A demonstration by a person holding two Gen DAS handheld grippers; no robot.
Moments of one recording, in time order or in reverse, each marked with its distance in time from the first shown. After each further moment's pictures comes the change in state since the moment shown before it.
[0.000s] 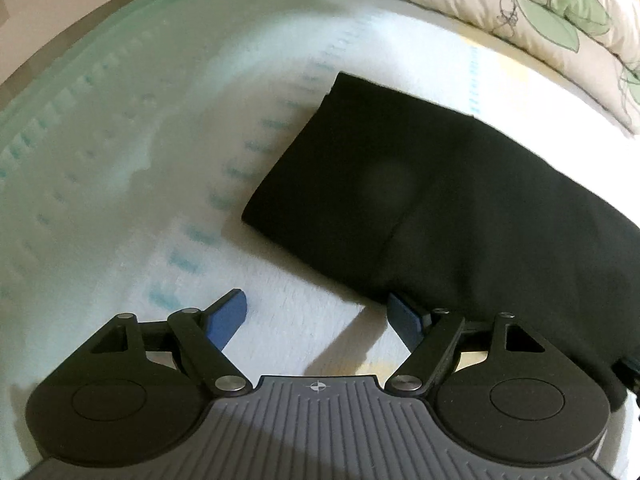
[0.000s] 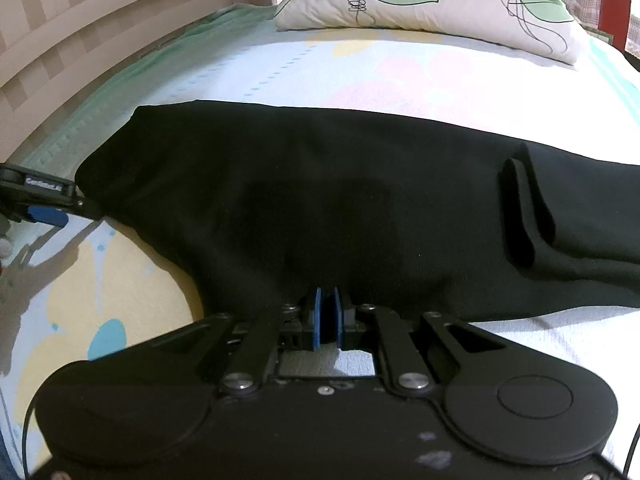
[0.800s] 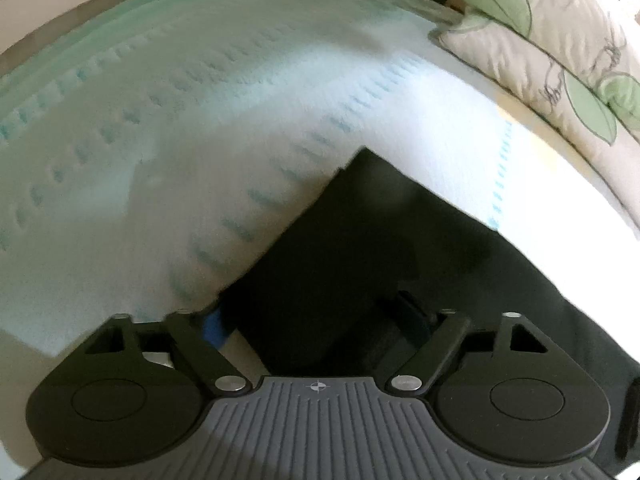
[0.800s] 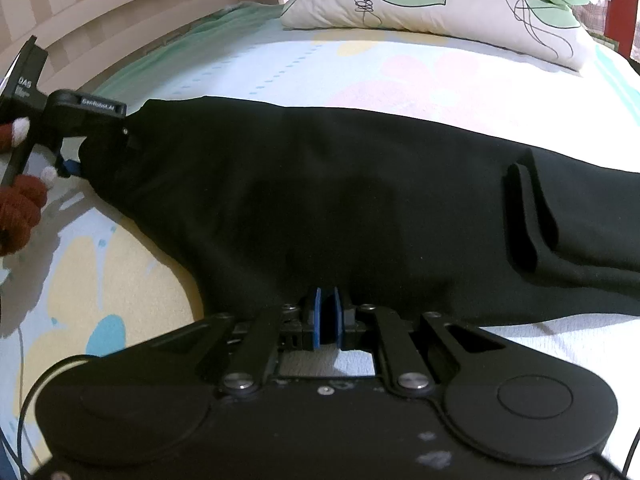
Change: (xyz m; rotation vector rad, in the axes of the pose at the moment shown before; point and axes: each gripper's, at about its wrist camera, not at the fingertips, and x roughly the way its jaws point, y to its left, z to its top) left arm 0.032 0.002 0.051 -0.210 -0.055 -0.021; right arm 0.000 0.002 0.000 -0.023 -0.001 0.002
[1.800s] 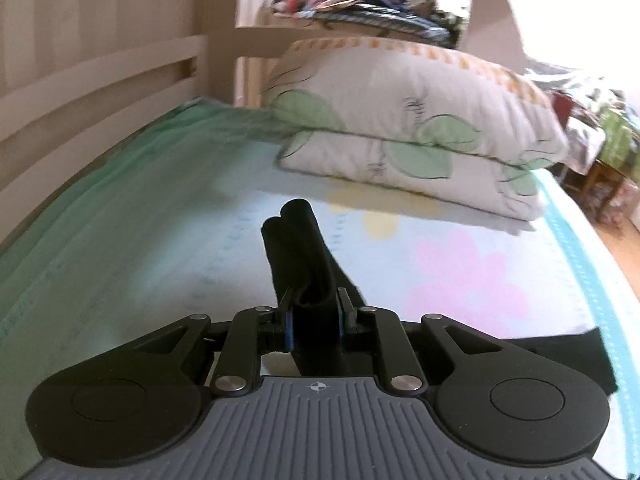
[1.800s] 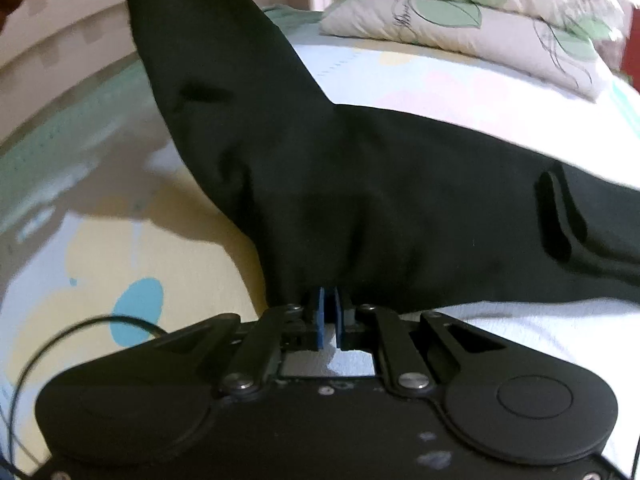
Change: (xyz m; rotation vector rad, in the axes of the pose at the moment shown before) left arm -0.162 -0.101 -0.013 0.368 -0.311 -0.175; right arm -0.014 0.030 -0.035 -0.072 -0.046 0.014
